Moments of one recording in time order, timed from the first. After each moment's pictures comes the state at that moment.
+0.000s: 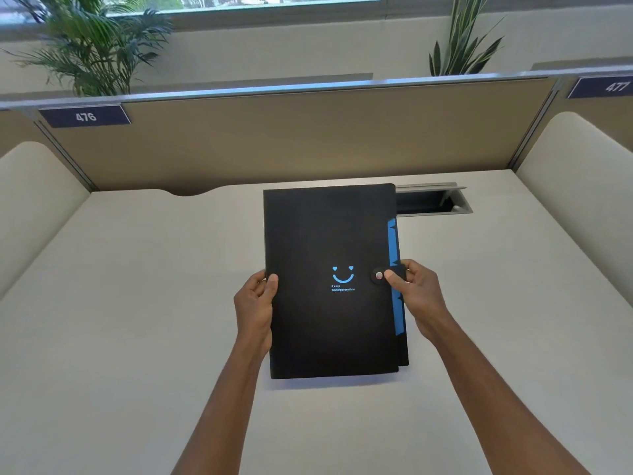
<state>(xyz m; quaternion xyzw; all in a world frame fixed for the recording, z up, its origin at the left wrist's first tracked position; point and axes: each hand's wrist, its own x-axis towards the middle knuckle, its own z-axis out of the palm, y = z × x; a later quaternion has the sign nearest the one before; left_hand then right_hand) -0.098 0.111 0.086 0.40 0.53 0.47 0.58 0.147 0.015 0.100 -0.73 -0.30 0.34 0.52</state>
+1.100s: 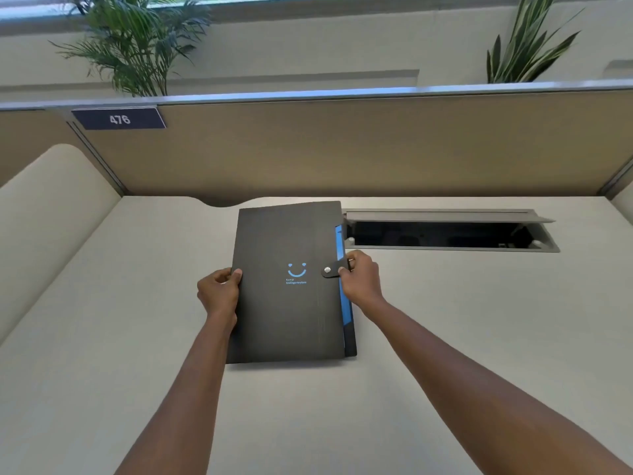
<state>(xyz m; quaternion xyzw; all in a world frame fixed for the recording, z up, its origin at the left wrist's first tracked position) -0.185 0.311 0.051 0.38 0.70 0.47 0.38 0.050 0.240 0.067 -0.77 -0.40 0.29 0.39</state>
